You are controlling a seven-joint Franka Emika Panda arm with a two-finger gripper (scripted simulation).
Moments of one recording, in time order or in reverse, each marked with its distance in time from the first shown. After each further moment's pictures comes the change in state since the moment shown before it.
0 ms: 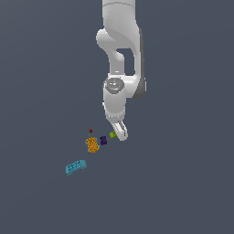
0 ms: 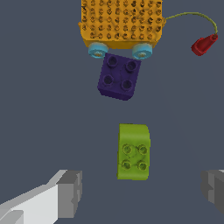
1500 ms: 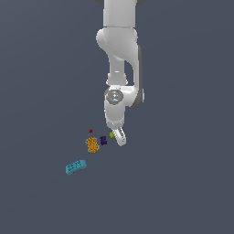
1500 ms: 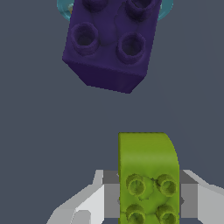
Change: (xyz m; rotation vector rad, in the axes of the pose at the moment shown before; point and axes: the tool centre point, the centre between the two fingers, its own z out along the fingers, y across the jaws) arm 0.000 0.003 0.055 0.001 0.002 0.035
